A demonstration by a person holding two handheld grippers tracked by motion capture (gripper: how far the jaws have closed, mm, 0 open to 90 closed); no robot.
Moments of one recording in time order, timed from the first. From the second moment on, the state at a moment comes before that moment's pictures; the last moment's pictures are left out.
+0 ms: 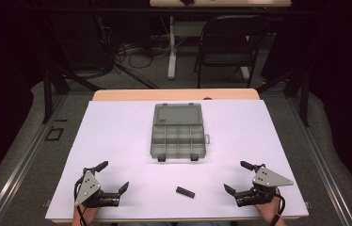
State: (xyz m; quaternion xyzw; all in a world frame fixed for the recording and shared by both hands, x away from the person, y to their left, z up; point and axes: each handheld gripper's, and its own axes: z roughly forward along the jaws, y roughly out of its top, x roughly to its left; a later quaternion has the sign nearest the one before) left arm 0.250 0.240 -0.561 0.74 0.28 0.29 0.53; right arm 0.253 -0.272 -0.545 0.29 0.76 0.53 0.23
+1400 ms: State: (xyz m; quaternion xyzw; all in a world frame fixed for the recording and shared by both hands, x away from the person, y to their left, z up) left arm 0.254 0.240 -0.560 0.74 0.28 0.29 0.54; right arm 0.271 -0.222 -0.533 0.29 0.78 0.52 0.18
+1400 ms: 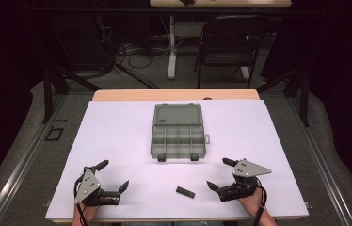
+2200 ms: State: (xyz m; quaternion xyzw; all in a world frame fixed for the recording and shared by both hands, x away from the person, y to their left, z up) left arm 0.255 0.238 -0.560 0.74 0.28 0.28 0.54; right arm 0.285 -0.169 -0.532 0.24 0.82 0.50 0.15
